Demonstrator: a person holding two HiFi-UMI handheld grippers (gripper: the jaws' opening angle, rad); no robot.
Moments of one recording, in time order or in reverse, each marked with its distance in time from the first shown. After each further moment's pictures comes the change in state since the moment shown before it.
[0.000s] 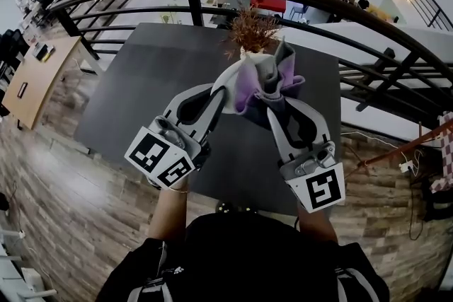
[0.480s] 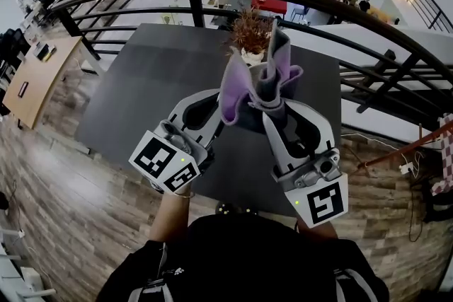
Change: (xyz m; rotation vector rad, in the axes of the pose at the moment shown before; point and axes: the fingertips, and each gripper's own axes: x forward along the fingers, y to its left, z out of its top) left arm 0.004 -0.013 -0.003 0.017 0.030 -0.012; right arm 0.004 0.013 0.063 -0.060 -0.186 0.035
